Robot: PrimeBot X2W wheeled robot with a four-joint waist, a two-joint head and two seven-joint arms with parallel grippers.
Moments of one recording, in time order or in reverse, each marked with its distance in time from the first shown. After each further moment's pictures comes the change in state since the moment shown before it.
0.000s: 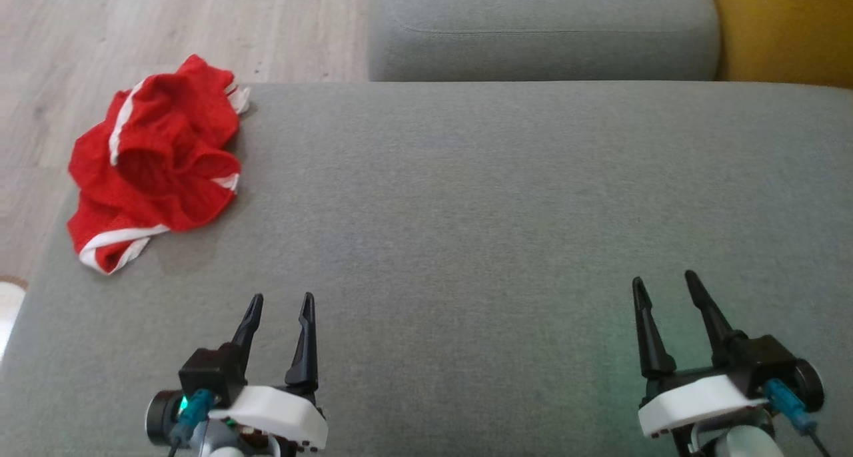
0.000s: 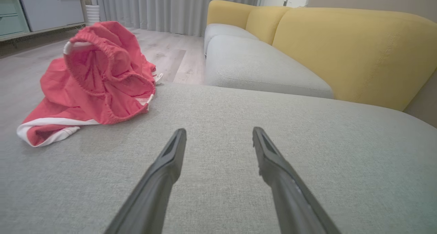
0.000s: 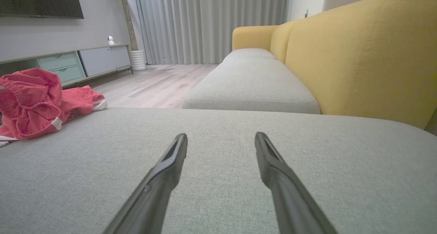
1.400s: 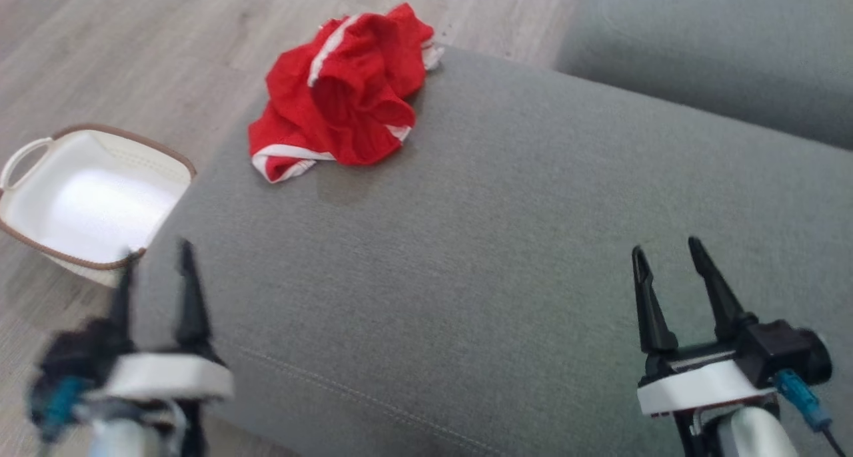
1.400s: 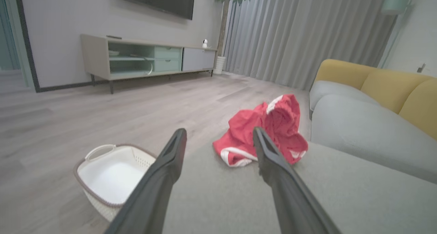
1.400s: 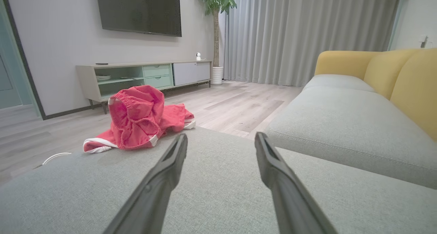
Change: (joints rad) left arm -0.007 0.010 0.238 -0.126 0.003 -0.017 0.000; right arm -0.005 -0.001 0.021 -0.112 -0.001 0.000 -0.002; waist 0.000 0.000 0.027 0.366
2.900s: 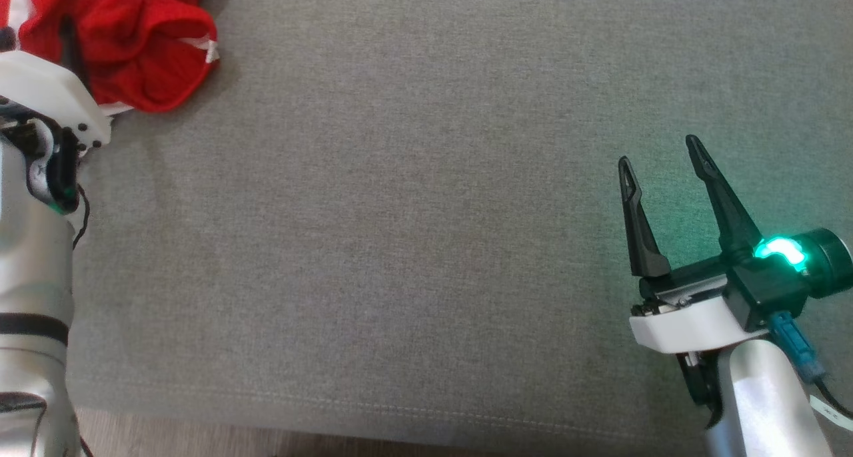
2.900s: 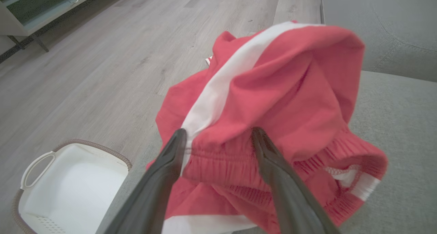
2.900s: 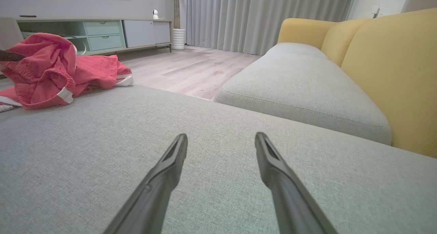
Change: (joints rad) left arm -0.937 0.255 -0.073 0.857 -0.074 -0.038 0.229; right arm -0.140 -0.006 0.034 -0.204 -0.185 0.000 0.068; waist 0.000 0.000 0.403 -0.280
